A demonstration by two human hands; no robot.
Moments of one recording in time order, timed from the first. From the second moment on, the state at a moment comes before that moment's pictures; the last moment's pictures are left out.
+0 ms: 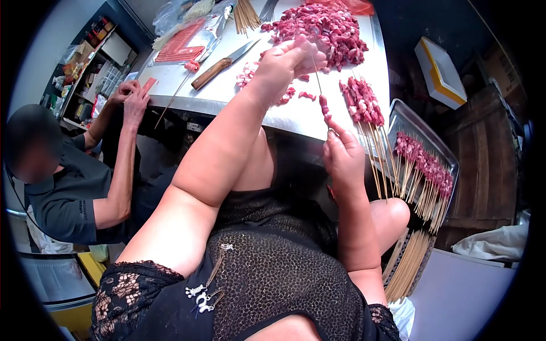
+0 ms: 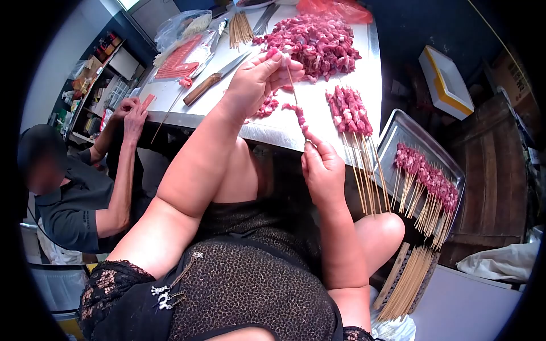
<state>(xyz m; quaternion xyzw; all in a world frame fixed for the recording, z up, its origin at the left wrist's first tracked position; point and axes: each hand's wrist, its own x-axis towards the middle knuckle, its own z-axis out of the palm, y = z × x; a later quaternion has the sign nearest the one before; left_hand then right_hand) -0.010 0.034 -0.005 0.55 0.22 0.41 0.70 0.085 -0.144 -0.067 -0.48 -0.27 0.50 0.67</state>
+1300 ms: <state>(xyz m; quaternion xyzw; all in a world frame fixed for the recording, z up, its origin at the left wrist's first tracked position) -0.027 0.028 0.001 0.47 0.09 0.22 0.85 0.121 -0.198 -0.064 -0.42 -0.33 0.55 0.65</state>
